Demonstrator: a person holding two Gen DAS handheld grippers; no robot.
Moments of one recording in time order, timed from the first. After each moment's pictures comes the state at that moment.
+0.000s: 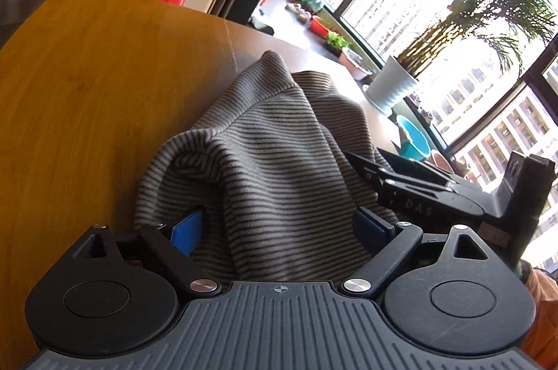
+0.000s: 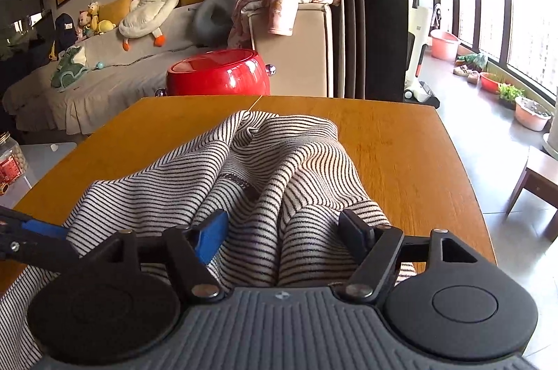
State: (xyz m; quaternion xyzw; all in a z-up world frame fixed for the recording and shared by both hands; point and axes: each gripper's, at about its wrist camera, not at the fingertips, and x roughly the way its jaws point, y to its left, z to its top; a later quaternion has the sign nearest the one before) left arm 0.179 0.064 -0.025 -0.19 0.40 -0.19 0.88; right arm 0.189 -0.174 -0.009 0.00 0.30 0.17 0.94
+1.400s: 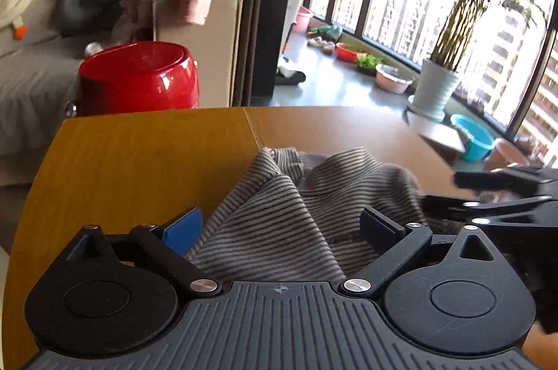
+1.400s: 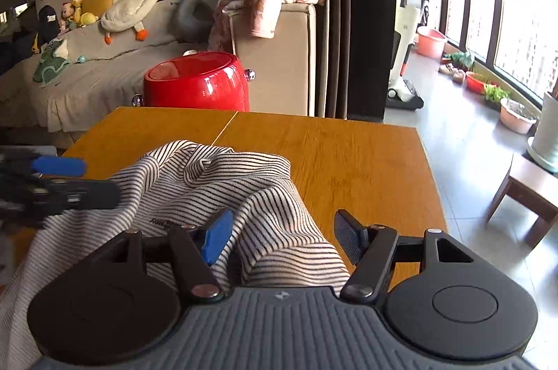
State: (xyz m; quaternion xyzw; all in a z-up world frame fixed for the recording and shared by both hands) left arm 0.252 0.033 -0.009 0.00 0.35 -0.12 0.93; right arm 0.218 -0.181 0.022 -0.03 0.32 0.14 0.94
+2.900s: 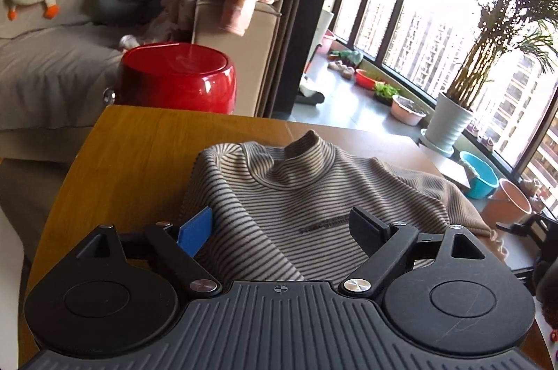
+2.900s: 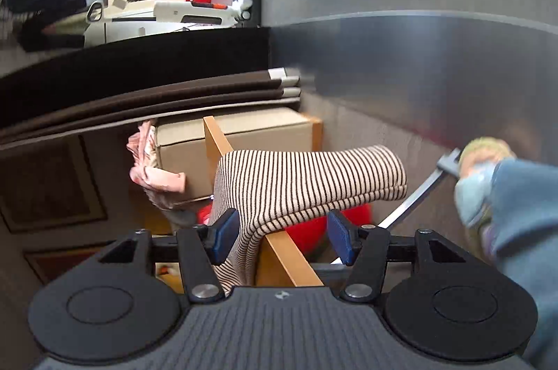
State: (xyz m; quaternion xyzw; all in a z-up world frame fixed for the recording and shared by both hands) left arm 0.205 0.097 0.013 -0.09 0.32 -0.10 0.94; right arm 0.197 -0.438 -0.151 0.71 0.34 0.05 0.62
